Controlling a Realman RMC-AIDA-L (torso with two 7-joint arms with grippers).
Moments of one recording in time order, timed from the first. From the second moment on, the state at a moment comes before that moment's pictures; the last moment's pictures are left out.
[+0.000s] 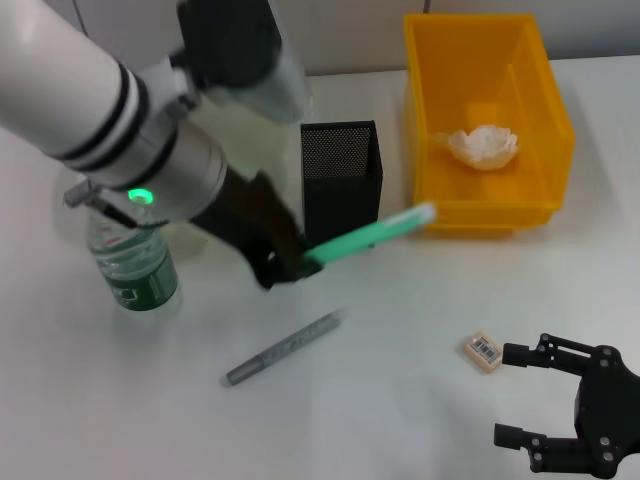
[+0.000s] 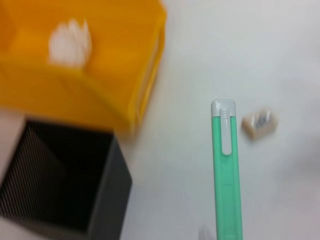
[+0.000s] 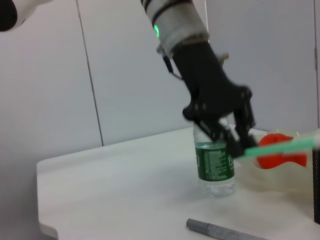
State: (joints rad) left arm -0.76 -2.07 1.55 1.38 2.36 1.54 -2.26; right arm 0.17 2.08 -0.60 -0.61 -2.00 -1.85 0.88
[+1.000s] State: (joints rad) left arm -0.45 -2.08 1.89 1.47 1.94 0.58 -2.06; right arm 0.17 2.08 -0.60 -0.61 -2.00 -1.85 0.88
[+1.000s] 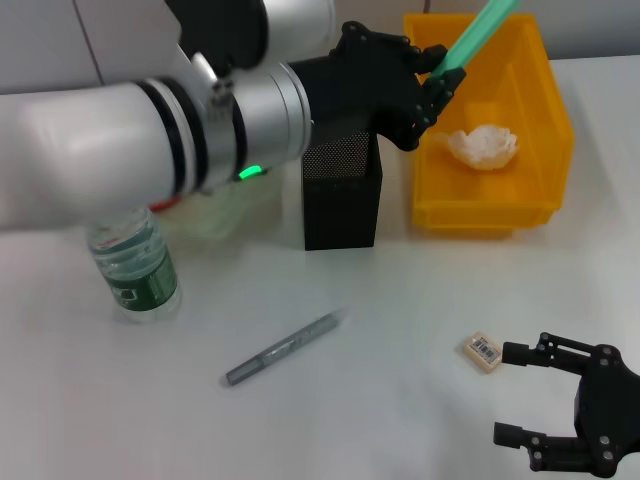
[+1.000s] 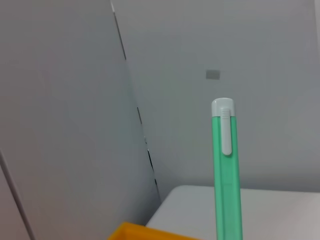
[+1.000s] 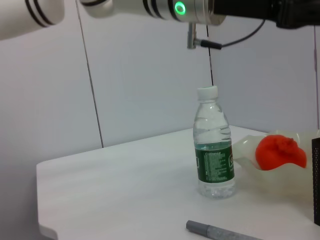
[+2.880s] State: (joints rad) left arm -0.48 -2.08 2.29 1.08 1.94 -0.16 -2.21; right arm 0.18 2.08 -0.60 -0.61 -2.01 -1.85 0.88
